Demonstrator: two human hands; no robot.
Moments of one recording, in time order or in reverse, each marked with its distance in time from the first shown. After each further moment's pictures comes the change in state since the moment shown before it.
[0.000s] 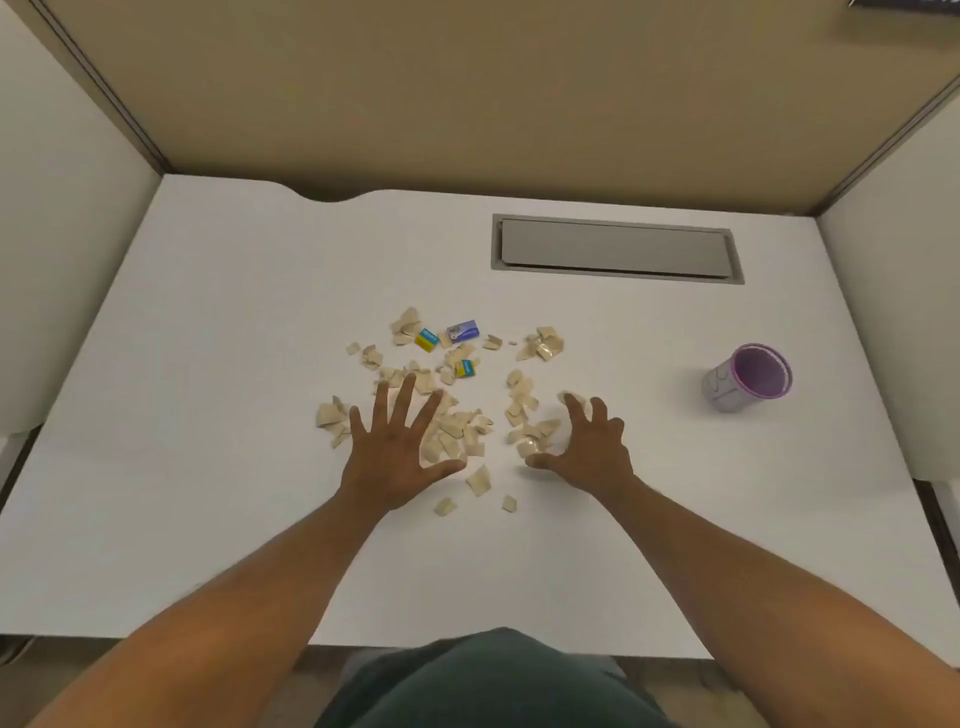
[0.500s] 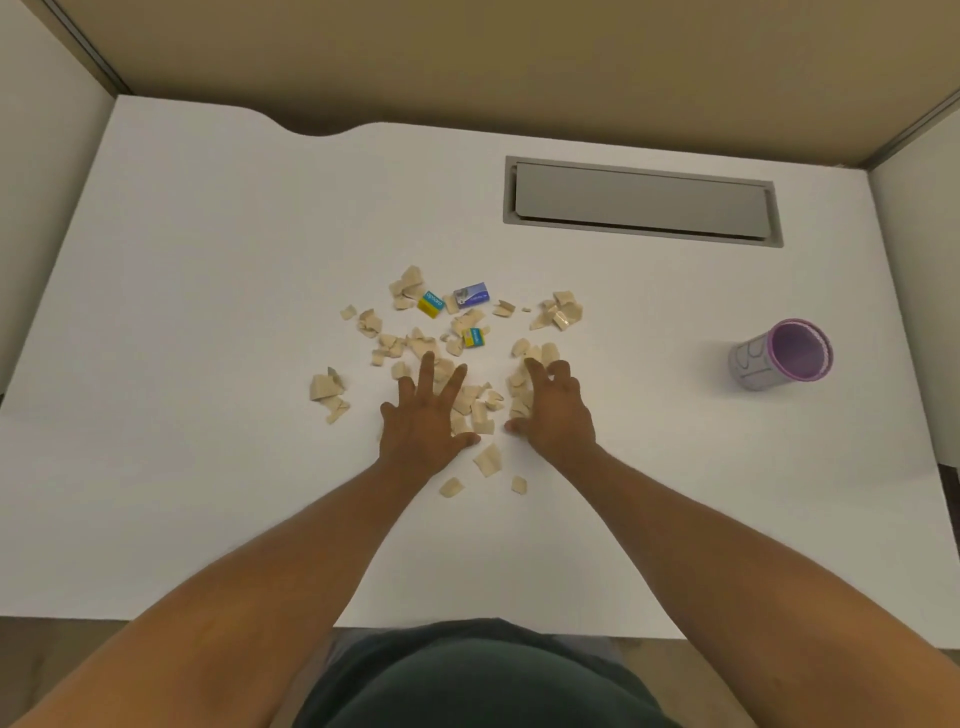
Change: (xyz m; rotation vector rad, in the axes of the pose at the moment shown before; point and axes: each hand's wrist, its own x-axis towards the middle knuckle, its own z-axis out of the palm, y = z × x) left_hand 0.040 0.020 0.036 -0.138 -0.198 -0.132; right_hand 0.041 -0.047 0.043 0.011 -0.022 -0.113
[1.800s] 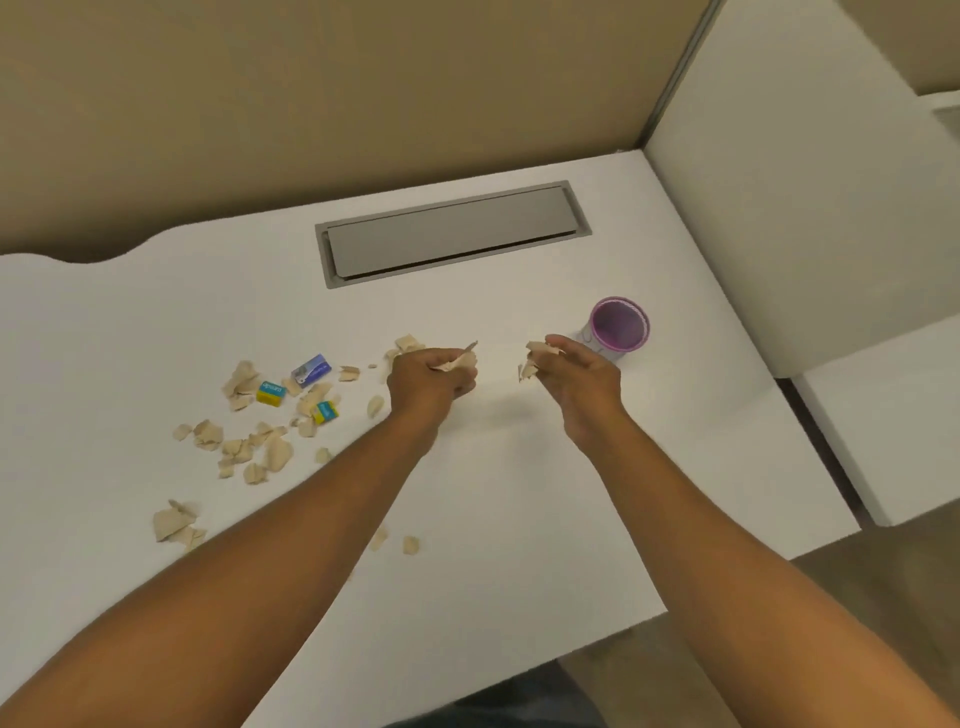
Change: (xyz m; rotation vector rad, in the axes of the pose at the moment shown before) left_hand 0.060 0.214 -0.082 -1.348 -0.110 -0.187; right_hand -0.031 0.136 -0.143 1.719 0.473 0.386
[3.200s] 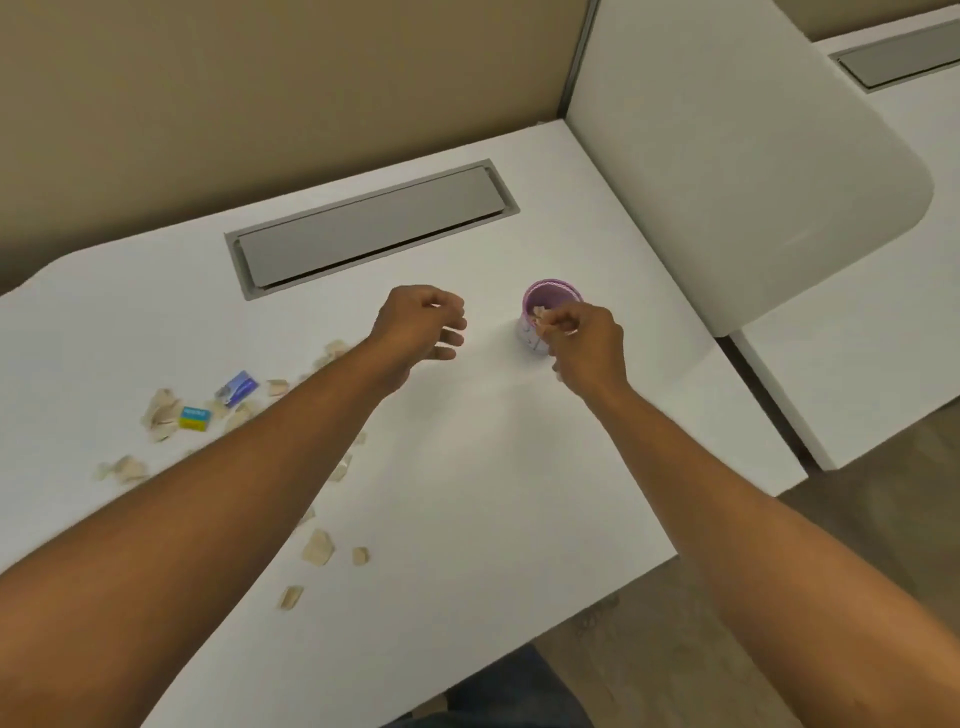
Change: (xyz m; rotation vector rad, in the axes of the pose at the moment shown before) left_hand 0.004 0.068 0.078 0.362 -0.313 0.074; right_hand 0.034 -0.051 -0.077 -0.864 0.191 -0.320
